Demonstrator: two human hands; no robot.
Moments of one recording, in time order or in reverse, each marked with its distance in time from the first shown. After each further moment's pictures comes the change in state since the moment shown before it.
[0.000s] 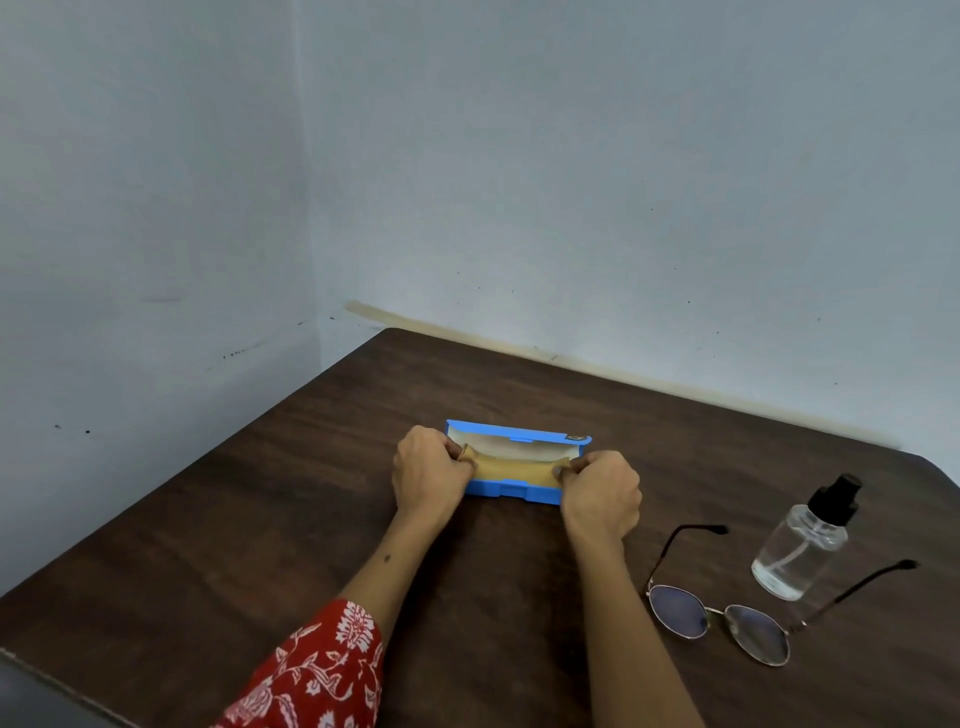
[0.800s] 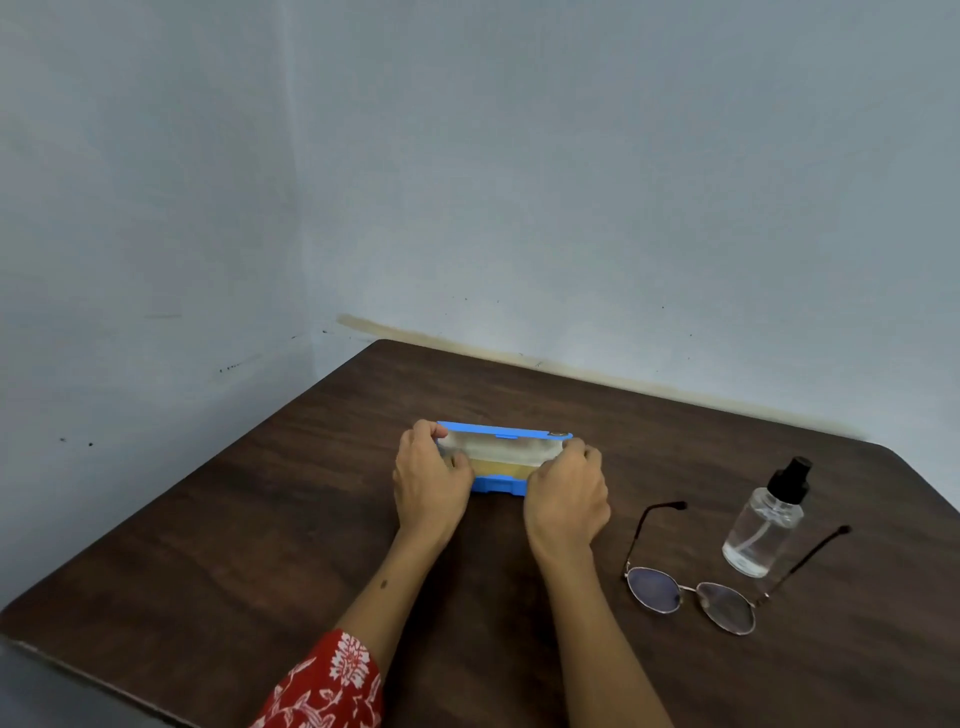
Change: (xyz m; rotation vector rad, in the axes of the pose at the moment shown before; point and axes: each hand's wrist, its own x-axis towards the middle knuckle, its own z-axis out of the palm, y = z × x) left_hand -0.033 0.009 -0.006 -0.188 0.144 0.092; right_hand -0.052 -0.010 -0.021 -0.062 0.070 -0.194
